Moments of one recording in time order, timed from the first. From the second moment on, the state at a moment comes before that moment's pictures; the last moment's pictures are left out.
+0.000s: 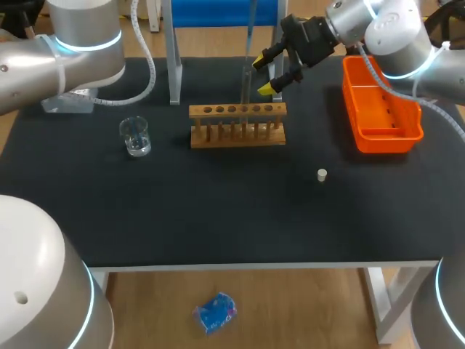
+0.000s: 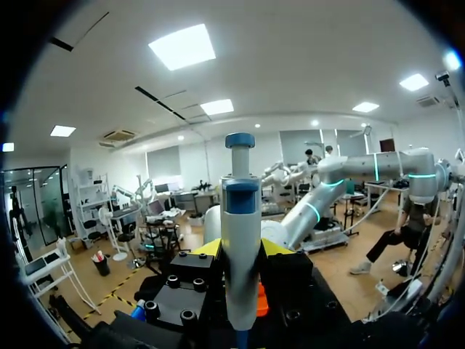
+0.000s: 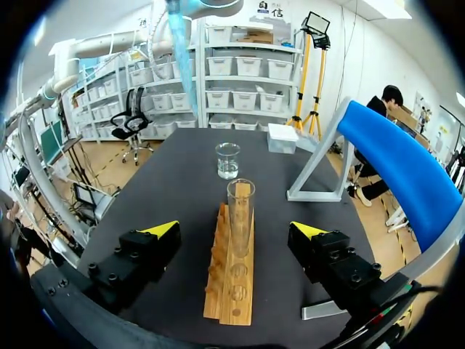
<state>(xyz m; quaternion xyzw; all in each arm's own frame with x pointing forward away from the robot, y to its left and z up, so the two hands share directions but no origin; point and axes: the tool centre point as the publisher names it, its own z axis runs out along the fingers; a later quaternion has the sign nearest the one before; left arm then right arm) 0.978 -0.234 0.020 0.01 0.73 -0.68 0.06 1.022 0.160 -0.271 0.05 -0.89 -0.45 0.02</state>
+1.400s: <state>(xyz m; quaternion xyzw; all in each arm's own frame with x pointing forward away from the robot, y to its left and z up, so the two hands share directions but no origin) 1.018 -0.230 -0.027 -0.04 0.72 -0.69 0.03 1.023 0.160 -0.271 0.05 -0.89 -0.45 0.02</state>
